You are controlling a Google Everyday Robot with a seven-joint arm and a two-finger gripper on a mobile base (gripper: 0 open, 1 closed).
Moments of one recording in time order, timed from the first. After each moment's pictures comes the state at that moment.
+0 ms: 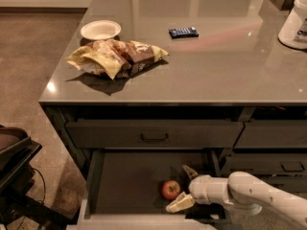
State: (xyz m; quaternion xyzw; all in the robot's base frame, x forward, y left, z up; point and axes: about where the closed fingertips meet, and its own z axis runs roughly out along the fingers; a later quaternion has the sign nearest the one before) arm 0.463 -0.103 0.450 -0.45 0.75 0.27 0.39
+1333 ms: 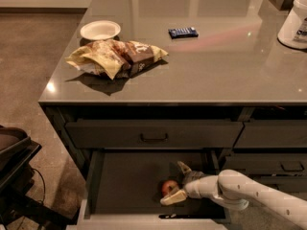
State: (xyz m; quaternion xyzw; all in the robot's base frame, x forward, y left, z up) arm 0.502 -0.084 0.413 -0.45 0.75 0.26 0.41
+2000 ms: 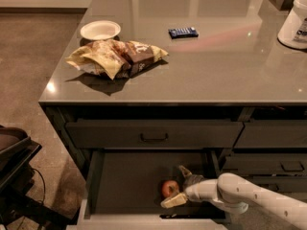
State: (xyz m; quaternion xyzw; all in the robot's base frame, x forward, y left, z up) arm 0.496 -0.089 0.392 -0.43 0.77 0.26 0.40
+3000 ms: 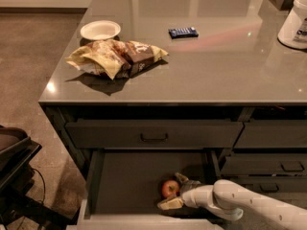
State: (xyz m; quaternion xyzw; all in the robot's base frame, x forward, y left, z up) arm 0.488 -0.080 0.362 -0.40 0.78 0.26 0.39
